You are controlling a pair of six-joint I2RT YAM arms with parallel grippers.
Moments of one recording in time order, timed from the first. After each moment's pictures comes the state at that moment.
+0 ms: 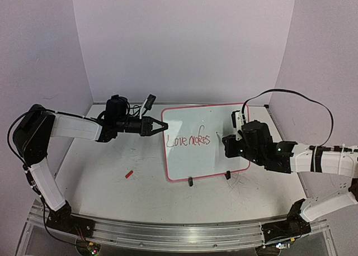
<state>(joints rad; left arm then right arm) -0.56 1.75 1.01 0.45 0.82 -0.38 0.83 1.25 0.72 0.01 0.37 0.41</state>
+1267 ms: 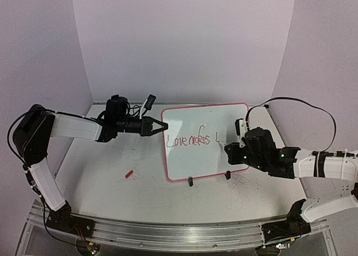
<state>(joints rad) -0.56 1.75 1.01 0.45 0.82 -0.37 0.83 1.20 0.64 -0.01 0.32 0.51</state>
